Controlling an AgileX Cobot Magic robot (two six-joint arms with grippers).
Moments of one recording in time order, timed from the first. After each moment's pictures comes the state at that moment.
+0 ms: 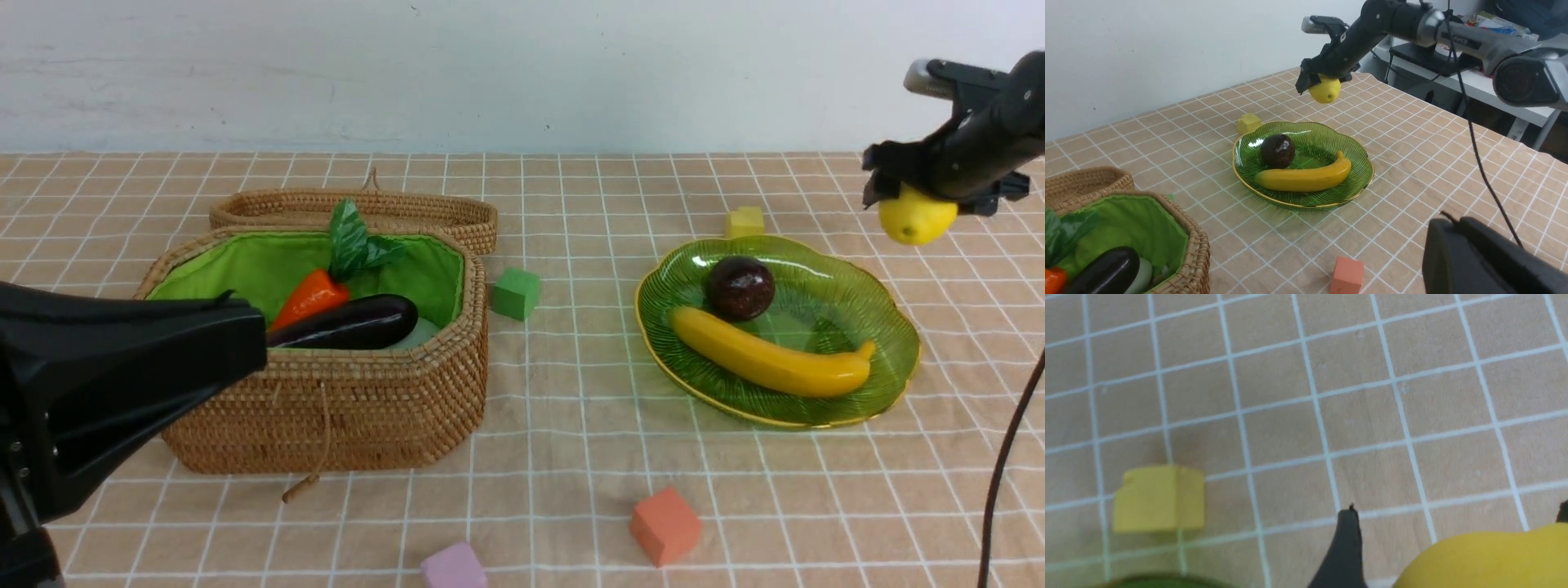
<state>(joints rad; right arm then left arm) -0.14 2.40 -2.34 0.18 0.92 -0.01 -0.29 0.63 -0.75 -0.95 0.61 0.82</state>
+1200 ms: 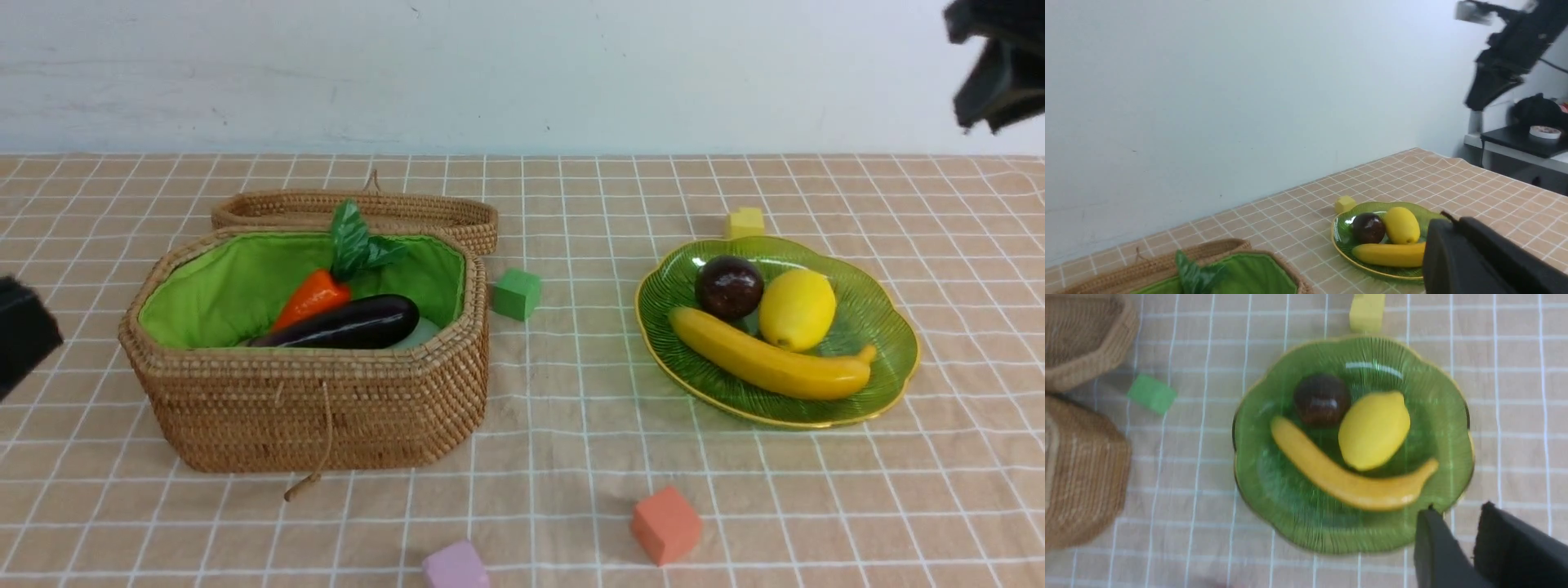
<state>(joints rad) 0.01 1.52 -1.74 0.19 1.25 -0.02 -0.29 0.31 -0.54 -0.86 0.33 0.81</state>
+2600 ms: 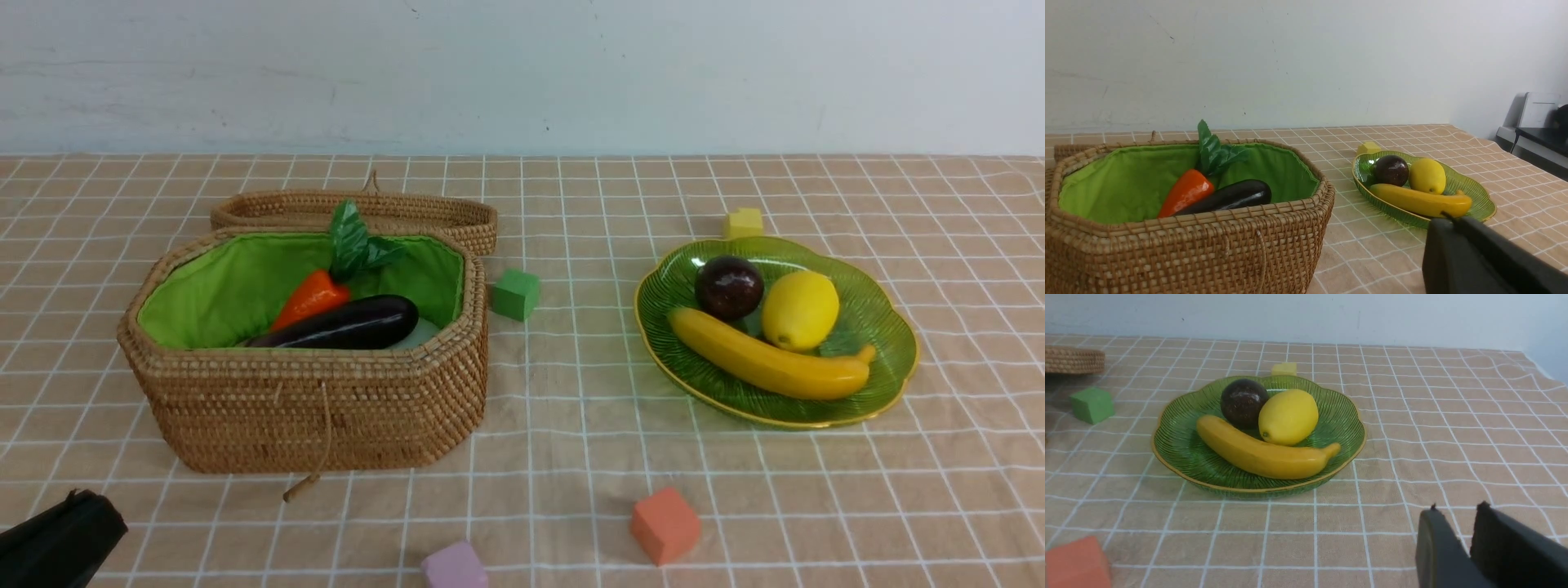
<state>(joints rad) 0.00 0.17 -0.17 -0.04 0.27 0.00 -0.29 0.14 -0.18 -1.01 0.17 0.80</state>
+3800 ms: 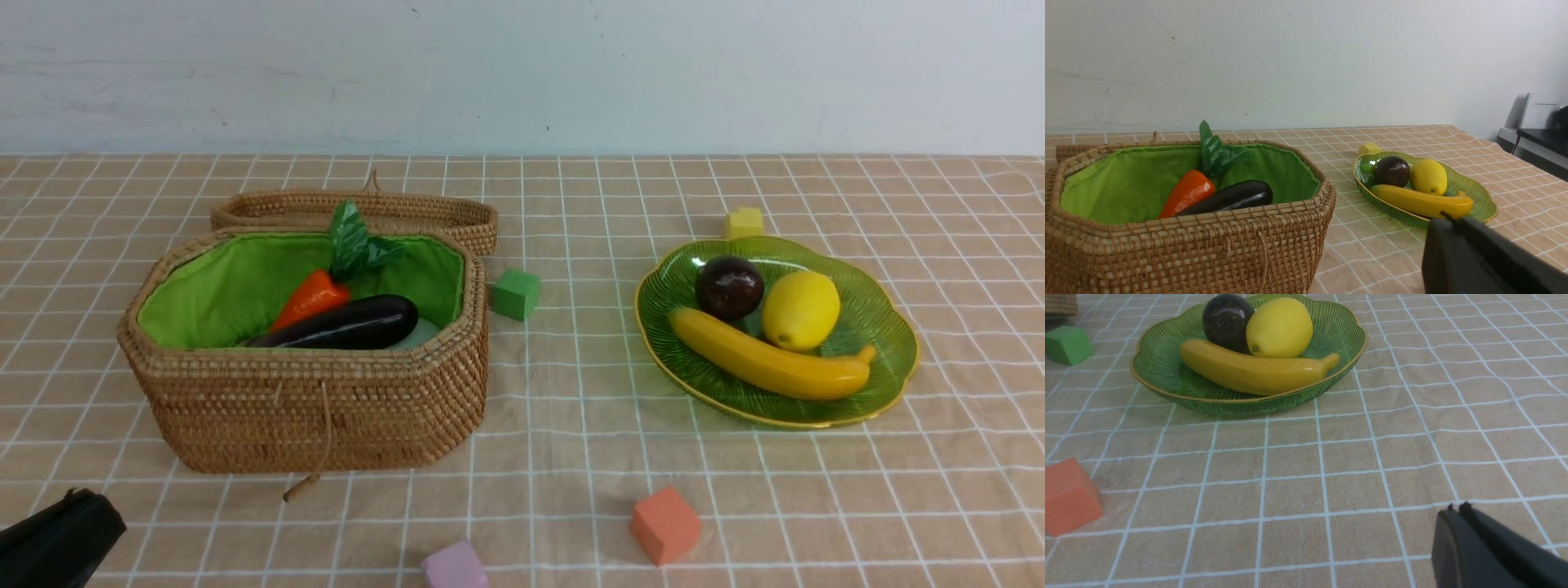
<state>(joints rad) -0.03 -0.01 0.02 0.03 0.37 0.03 -0.29 0.14 -0.18 -1.01 0.17 0.80</state>
